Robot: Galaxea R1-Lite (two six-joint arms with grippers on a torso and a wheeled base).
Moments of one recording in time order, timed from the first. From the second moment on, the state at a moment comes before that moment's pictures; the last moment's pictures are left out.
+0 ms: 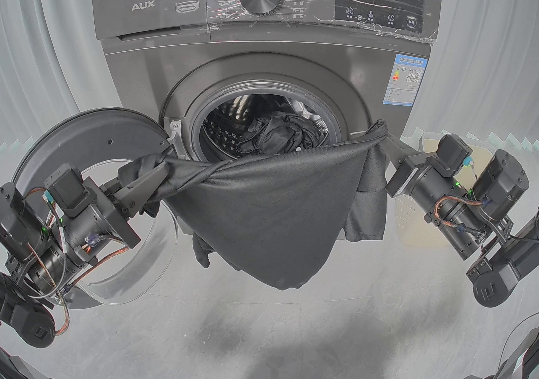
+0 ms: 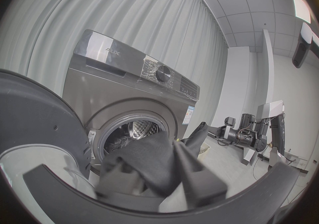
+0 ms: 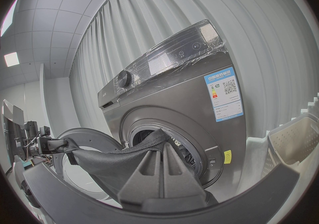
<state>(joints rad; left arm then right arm) -0.36 1.54 -0.27 -1.54 -0.31 -0.19 0.55 1.78 -0.55 -1.54 -0.05 0.17</state>
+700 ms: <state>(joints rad) -0.36 1.61 -0.20 -1.54 -0.31 -0.17 0.57 1.79 -0.55 -1.54 -0.05 0.18</state>
